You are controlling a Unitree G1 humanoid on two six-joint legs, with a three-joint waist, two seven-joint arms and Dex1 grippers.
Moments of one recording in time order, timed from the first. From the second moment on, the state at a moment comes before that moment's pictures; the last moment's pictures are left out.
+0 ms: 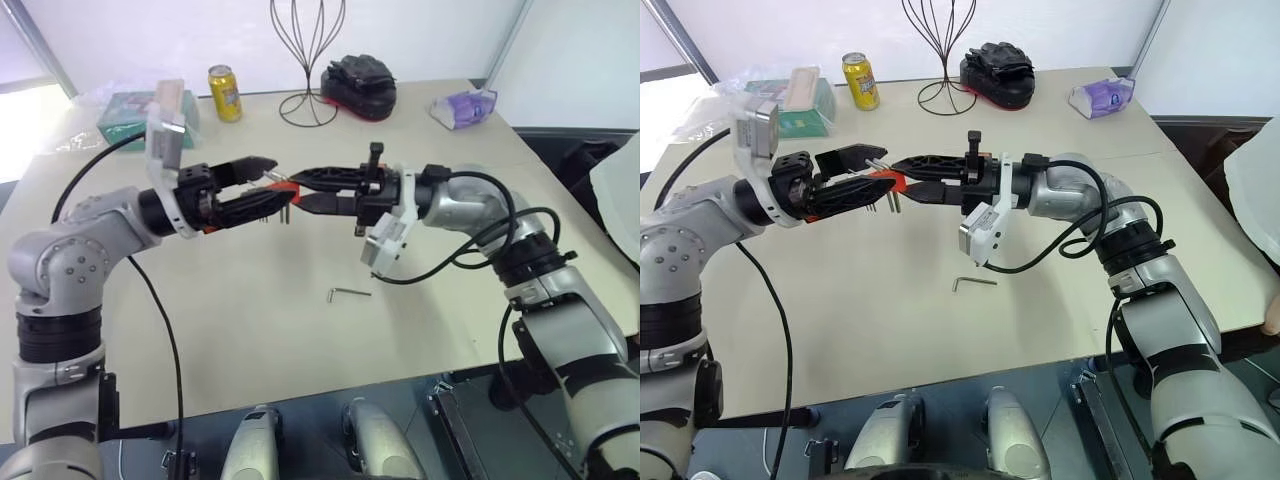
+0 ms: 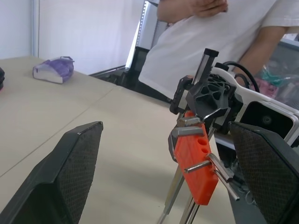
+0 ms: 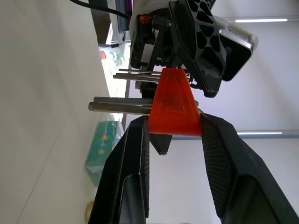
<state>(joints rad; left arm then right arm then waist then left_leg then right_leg) -0.64 0.67 0.21 -0.20 -1.00 0.88 -0.85 -1.04 -0.57 0.39 0.48 -0.37 -1.14 0.45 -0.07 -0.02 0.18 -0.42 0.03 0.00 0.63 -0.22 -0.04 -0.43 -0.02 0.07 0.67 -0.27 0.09</state>
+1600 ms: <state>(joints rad) -0.60 0.65 0.17 -0.25 -0.93 0.86 -0.83 -1.04 -0.56 0.38 0.49 -0.30 -1.11 0.54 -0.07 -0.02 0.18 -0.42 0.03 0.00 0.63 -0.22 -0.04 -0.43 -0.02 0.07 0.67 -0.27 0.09</state>
